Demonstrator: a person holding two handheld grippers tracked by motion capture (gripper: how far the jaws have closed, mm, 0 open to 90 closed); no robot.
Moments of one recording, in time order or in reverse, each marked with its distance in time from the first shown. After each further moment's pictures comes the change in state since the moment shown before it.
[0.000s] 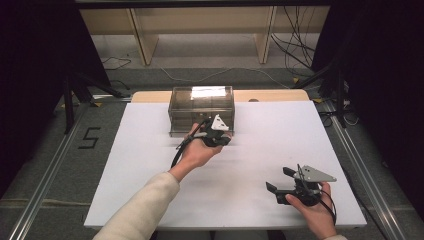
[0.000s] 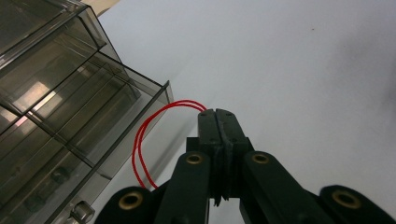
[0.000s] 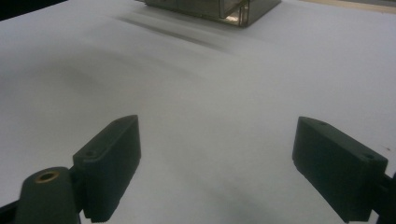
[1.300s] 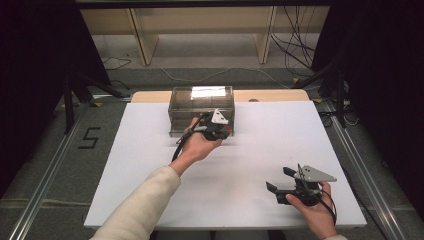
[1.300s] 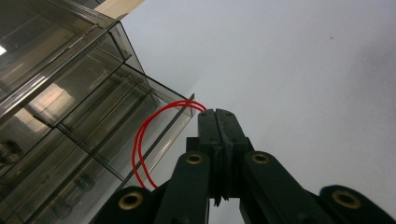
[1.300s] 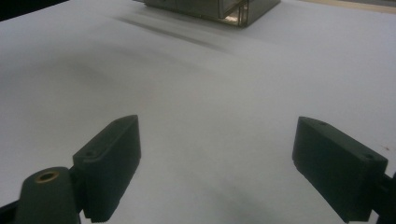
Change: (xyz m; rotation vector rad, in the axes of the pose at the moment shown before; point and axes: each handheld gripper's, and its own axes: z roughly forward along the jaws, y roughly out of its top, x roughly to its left) left arm 0.012 0.009 0.001 0.002 0.030 -0.009; right arm -0.001 0.000 0.000 -0.002 -0.001 0.002
